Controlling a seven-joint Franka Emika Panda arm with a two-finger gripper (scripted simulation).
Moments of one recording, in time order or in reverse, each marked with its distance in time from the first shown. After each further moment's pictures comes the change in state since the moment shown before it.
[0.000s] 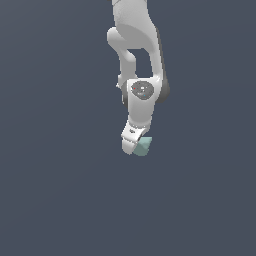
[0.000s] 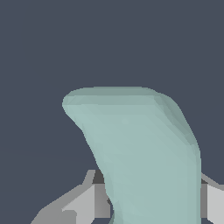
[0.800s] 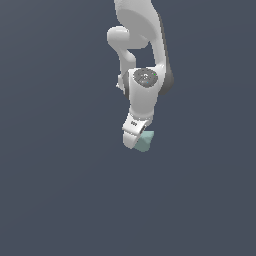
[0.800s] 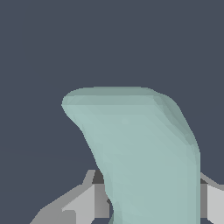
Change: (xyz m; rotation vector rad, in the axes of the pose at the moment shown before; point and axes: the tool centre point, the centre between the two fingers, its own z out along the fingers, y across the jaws) arm 0.001 -0.007 -0.037 0.001 -0.001 0.000
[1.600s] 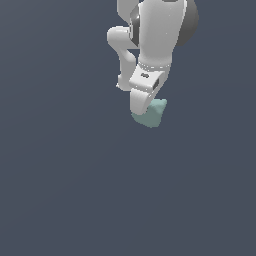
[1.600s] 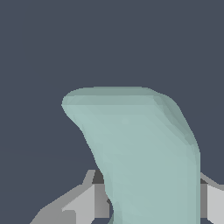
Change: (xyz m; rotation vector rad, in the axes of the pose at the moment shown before) arm 0.010 -0.028 -0.161 -0.001 0.002 -0.002
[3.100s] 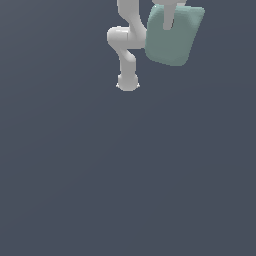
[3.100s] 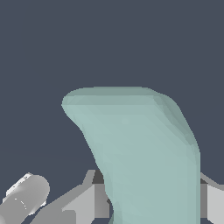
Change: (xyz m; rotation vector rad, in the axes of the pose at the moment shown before) arm 0.016 -0.033 -0.235 0.000 0.000 0.002
